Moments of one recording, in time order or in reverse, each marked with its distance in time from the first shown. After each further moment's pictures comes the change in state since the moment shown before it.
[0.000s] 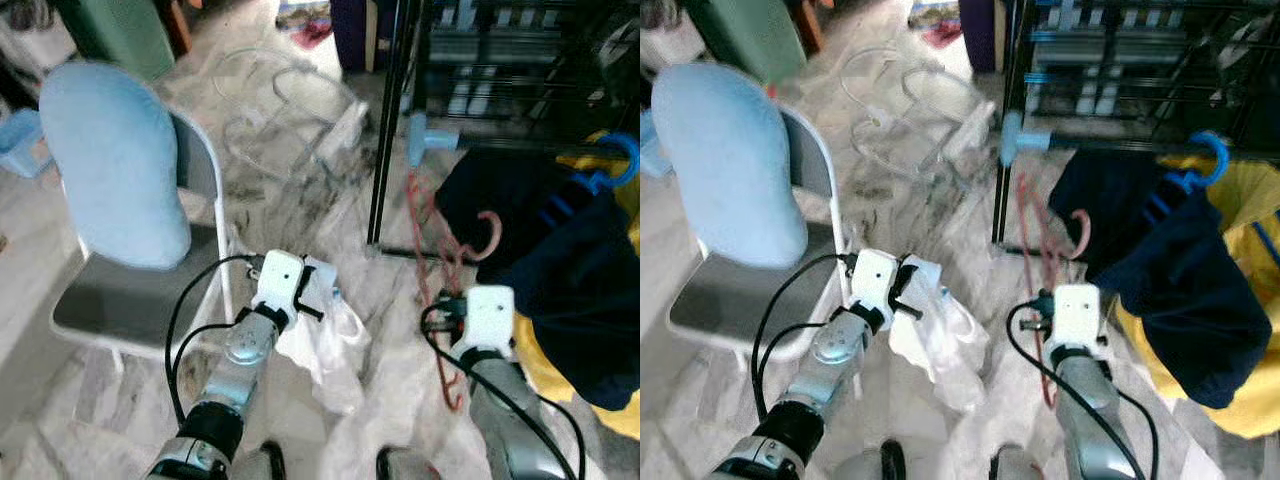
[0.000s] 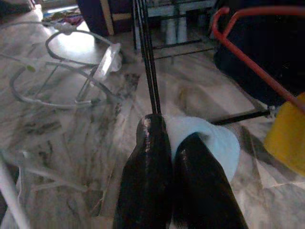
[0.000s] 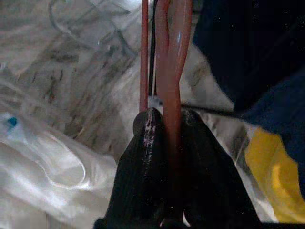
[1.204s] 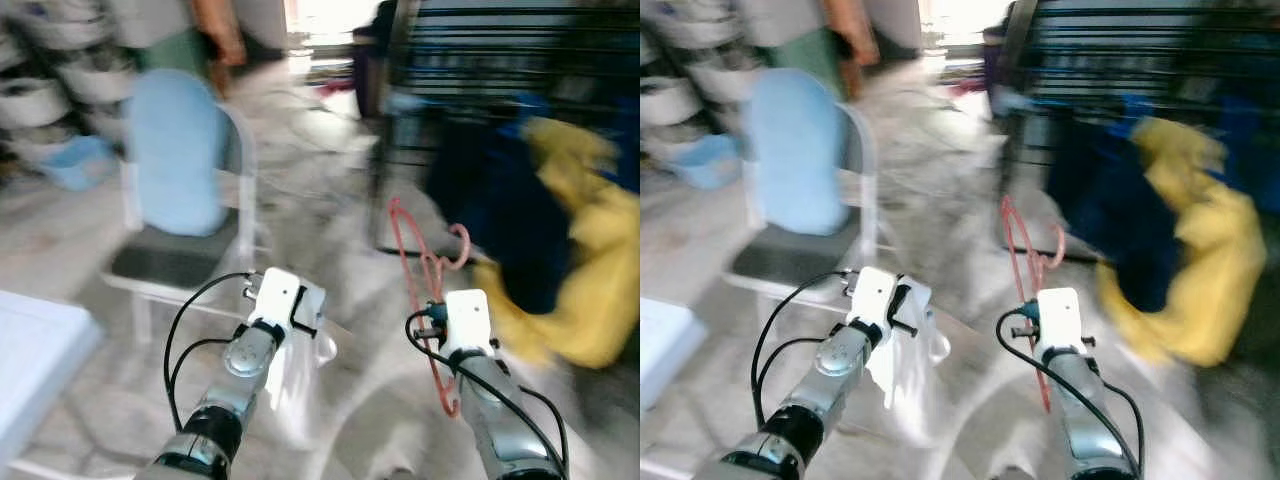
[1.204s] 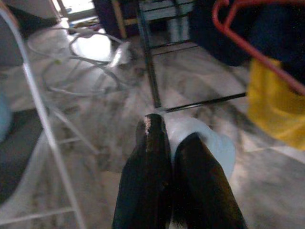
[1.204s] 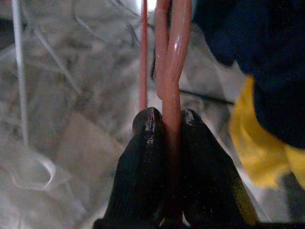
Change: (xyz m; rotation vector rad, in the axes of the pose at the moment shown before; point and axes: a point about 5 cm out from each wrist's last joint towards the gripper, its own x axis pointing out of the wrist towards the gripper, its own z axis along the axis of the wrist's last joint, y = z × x) left arm -0.004 0.002 -0.027 0.022 0.118 0.040; right arm 0.021 0.005 -0.027 -0.057 0.089 0.035
